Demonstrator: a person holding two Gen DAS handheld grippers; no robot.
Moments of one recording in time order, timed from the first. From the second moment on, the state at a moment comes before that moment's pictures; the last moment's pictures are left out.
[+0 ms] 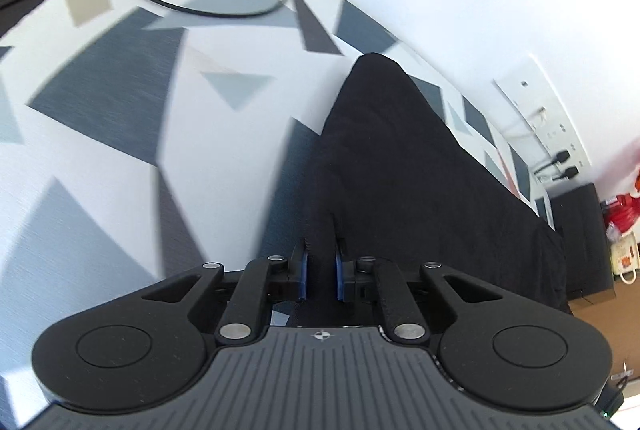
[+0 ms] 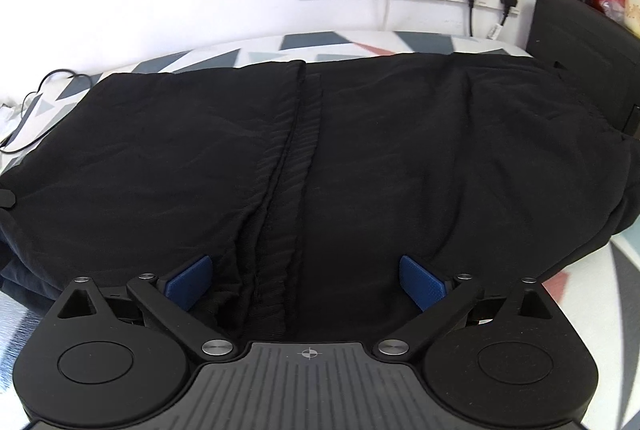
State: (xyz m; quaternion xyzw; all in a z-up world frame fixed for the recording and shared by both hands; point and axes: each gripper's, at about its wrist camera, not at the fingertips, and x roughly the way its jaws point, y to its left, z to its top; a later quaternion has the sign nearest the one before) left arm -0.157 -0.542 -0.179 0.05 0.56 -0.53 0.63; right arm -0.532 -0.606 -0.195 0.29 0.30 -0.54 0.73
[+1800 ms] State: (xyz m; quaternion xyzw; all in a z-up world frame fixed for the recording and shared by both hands) left arm -0.143 -0.496 -0.171 0.21 0.43 -0.61 0.63; right arm -0.449 -0.626 -0.186 0.40 0.28 -0.41 0.77
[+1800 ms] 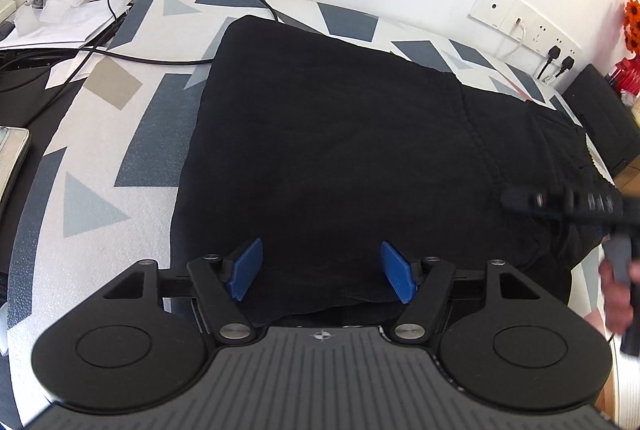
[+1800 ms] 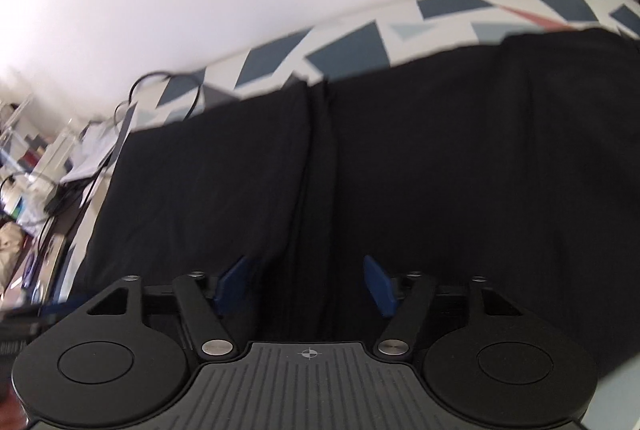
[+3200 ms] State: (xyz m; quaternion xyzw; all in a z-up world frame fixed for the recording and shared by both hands) left arm -0.190 -0.528 -0.182 0.32 0.39 -0.60 0.62; right arm -0.651 -0.516 -0.095 0.36 0.10 -0.73 0.58
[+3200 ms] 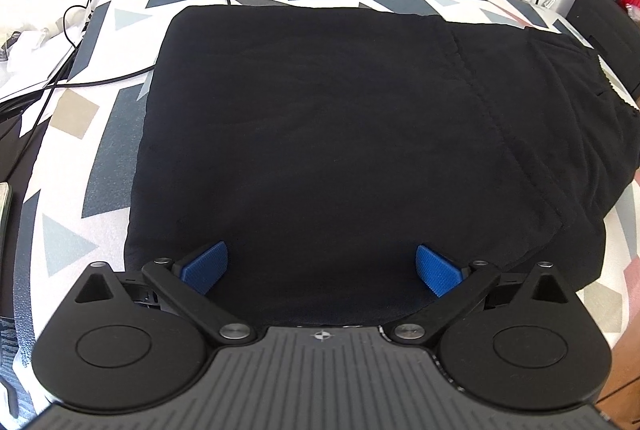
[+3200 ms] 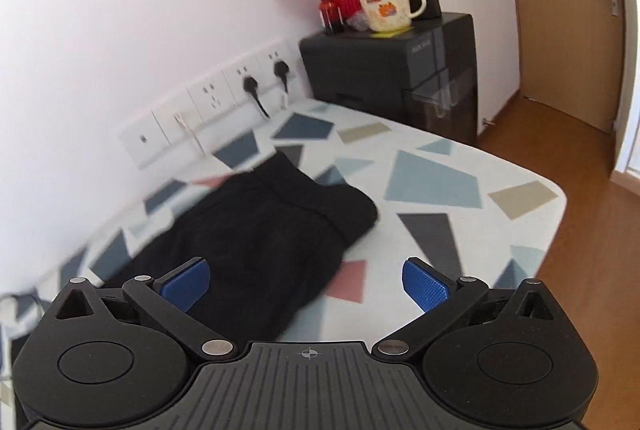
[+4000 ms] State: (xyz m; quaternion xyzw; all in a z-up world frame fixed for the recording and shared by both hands) left arm -0.262 -0.560 -0.174 0.33 0.38 -0.52 0.69; right arm -0.748 -0.643 -0.162 0.54 0.00 -0.55 0.63
